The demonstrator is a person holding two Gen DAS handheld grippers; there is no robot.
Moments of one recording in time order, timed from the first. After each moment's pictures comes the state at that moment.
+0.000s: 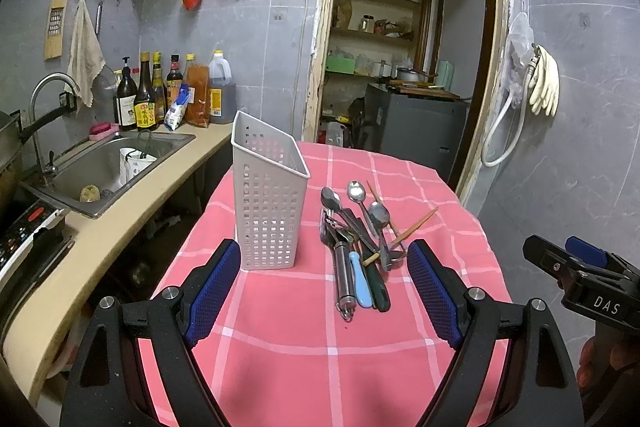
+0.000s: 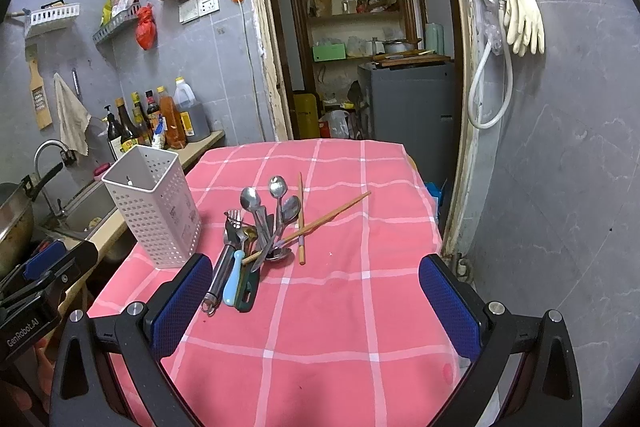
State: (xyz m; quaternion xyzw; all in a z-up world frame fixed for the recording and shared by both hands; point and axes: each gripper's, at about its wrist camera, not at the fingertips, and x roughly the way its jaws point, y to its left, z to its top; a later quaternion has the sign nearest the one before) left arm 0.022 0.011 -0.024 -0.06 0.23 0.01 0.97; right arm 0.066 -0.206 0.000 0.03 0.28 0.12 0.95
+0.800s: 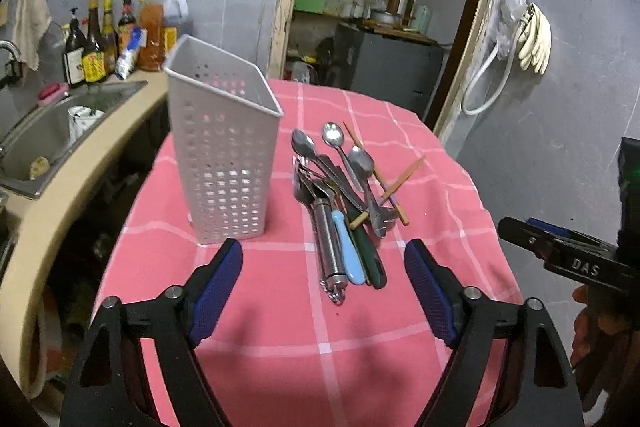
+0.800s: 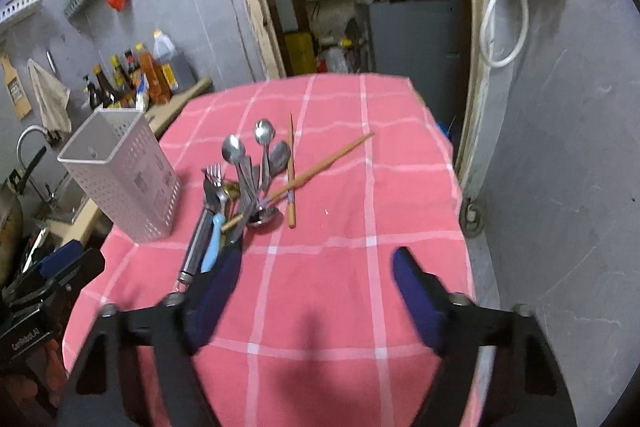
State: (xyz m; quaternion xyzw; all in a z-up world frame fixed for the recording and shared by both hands) left arm 0.090 0.021 -0.050 -0.08 0.35 -0.07 0.93; right arm 0.137 -0.213 -0.032 0.04 0.42 0.14 0.90
